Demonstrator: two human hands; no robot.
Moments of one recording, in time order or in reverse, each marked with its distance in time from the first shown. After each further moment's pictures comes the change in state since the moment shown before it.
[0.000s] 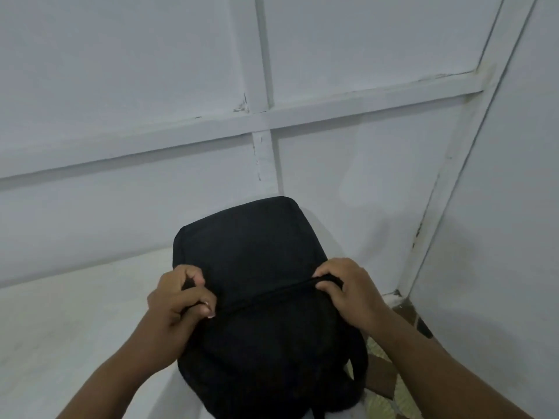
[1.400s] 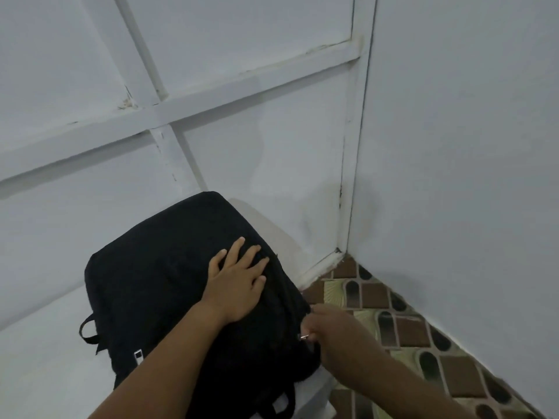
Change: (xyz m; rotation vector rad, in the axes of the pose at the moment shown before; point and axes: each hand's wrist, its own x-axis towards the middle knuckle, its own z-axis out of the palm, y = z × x) left_hand 0.096 0.060 0.146 0.478 -0.534 0.173; right_hand -0.123 -0.058 -0.018 -0.197 -0.357 0.417
